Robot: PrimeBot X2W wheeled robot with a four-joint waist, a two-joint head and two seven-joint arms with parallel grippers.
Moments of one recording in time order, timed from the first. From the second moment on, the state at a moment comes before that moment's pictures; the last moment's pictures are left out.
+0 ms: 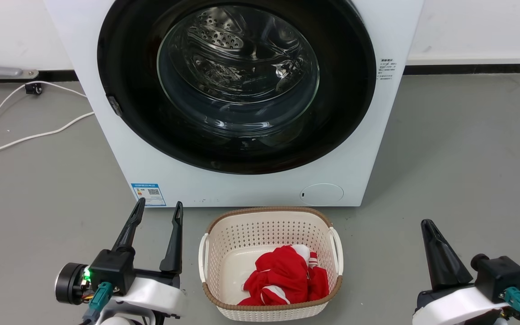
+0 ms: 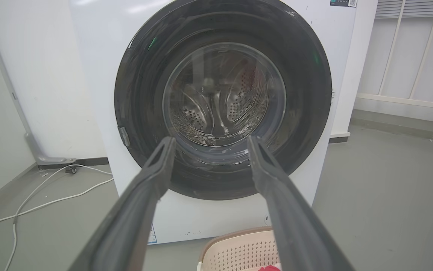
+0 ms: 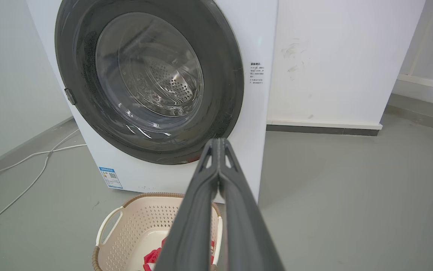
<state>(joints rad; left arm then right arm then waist) -0.05 0.06 -0.04 0.09 -0.06 -0.11 -0.26 0.07 -0.05 0.02 0.02 0.08 0.13 -0.14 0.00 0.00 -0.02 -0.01</state>
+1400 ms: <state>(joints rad) -0.22 0.05 -0.02 0.00 -0.08 -0.12 -0.26 -0.79 -0.12 -0.13 0.43 1.39 0.13 -0.06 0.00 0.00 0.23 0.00</state>
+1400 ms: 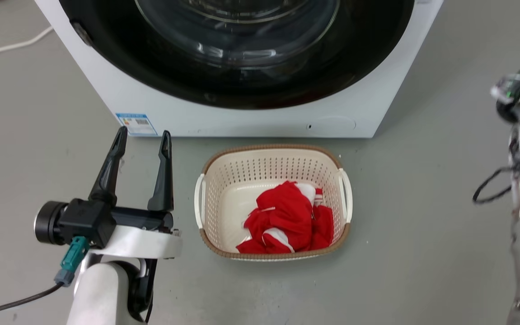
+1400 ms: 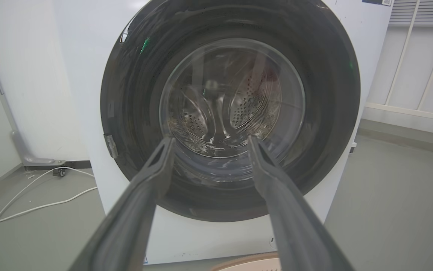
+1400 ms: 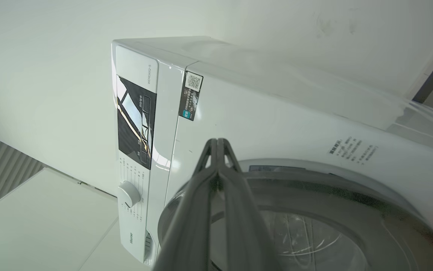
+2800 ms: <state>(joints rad) -0.35 0.07 -0.02 -0.03 -0.09 -0.13 -0.26 -1.47 -0.17 -0.07 1.07 1.04 0.13 0.49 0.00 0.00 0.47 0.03</state>
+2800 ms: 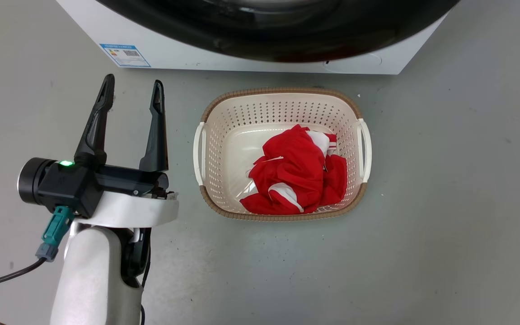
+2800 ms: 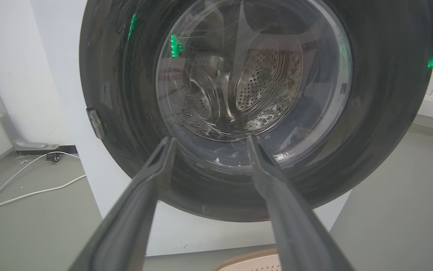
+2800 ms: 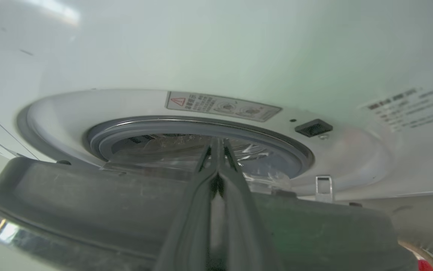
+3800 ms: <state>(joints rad) -0.21 0.06 -0.04 0.05 -0.07 -0.13 -0.26 -0.98 -0.07 -0.04 0.75 1.14 0.13 0.98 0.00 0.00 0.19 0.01</state>
